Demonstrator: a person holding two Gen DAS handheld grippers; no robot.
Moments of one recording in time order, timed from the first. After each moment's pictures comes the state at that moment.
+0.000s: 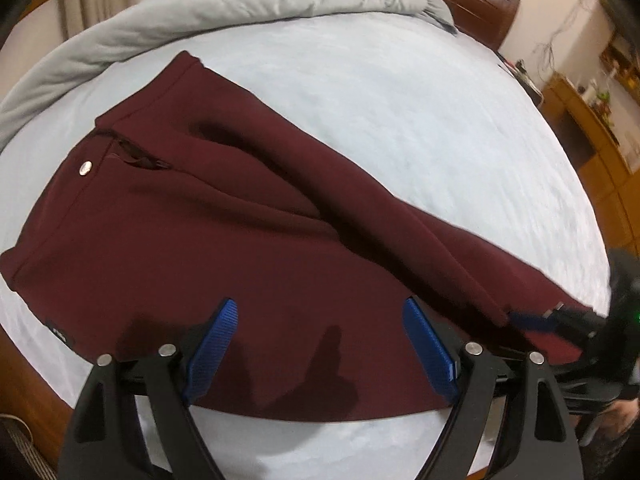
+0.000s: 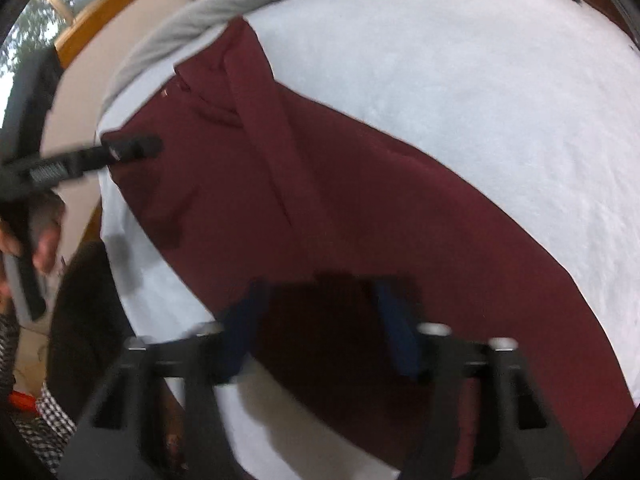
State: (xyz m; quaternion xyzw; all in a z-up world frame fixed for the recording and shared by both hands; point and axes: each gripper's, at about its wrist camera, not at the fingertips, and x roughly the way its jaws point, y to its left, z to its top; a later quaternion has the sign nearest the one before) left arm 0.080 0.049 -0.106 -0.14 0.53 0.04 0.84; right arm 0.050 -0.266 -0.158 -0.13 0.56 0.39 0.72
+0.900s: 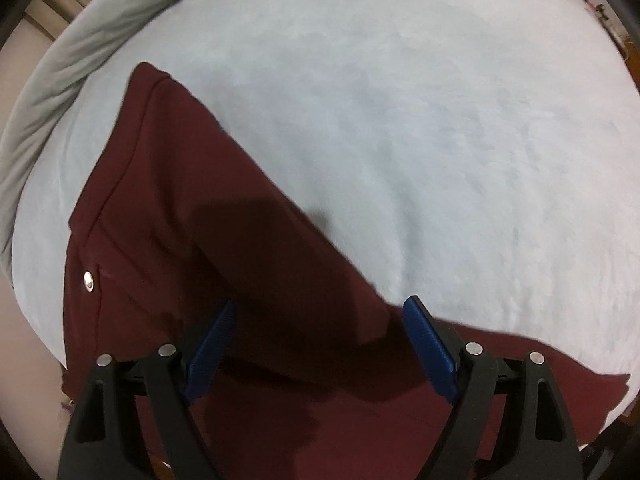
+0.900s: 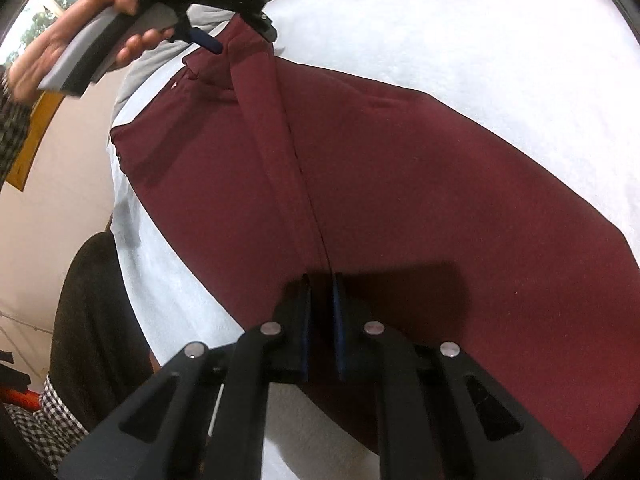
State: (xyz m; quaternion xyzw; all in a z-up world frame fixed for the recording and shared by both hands) left arm 0.264 0.070 -0.143 -0.07 0.69 0.13 0.71; right arm 0.042 -0.261 -0.179 -0.08 0.57 0.41 0.71
